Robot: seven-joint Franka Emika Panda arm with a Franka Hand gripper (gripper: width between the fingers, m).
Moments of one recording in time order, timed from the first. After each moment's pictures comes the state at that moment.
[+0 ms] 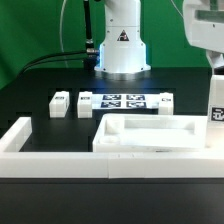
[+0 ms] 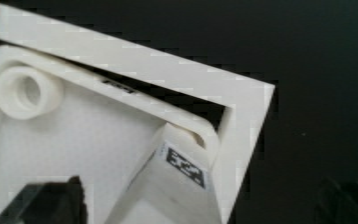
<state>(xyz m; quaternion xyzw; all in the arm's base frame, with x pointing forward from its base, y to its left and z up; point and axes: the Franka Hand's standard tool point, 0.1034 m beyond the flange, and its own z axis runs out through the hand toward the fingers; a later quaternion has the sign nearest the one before) 0.646 0.114 0.121 -0.83 0.55 0.06 0.06</state>
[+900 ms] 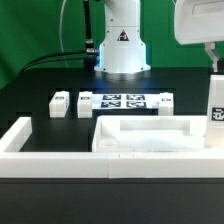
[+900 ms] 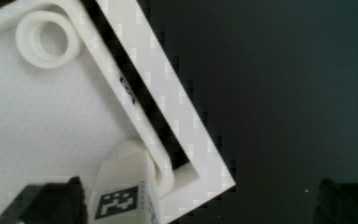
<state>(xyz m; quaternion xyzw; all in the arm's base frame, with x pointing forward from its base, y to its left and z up) 0.610 0.141 0.132 -0.97 0.24 0.00 0.07</state>
